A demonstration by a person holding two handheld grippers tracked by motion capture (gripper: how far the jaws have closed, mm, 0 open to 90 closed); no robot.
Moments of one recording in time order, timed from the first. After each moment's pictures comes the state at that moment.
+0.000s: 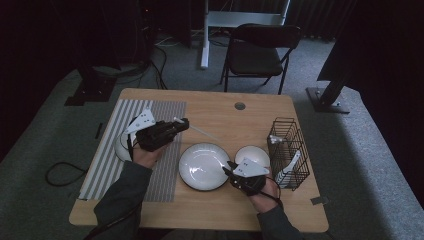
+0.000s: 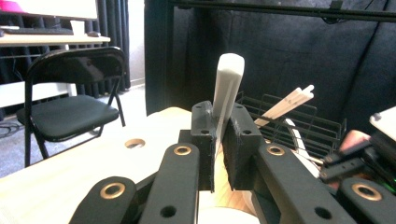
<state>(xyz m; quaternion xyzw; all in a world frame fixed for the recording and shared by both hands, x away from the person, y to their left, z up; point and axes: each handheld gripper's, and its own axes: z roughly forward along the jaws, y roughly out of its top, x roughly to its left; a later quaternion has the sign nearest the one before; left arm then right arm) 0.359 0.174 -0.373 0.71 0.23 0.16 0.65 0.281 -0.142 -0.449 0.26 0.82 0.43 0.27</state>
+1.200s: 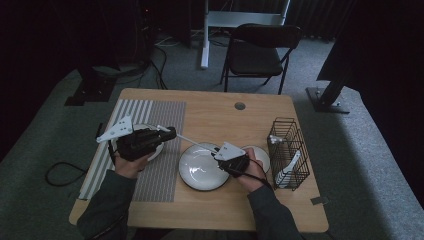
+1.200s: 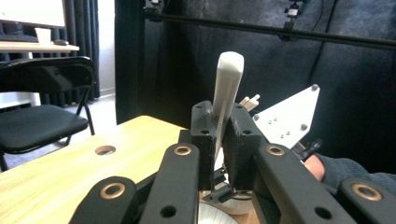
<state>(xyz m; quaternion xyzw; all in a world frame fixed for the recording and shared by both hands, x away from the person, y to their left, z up) 0.327 0.209 -0.359 0.70 0.19 0.11 0.68 0.329 -0.102 -0.438 0.20 0.86 0.37 0.29</state>
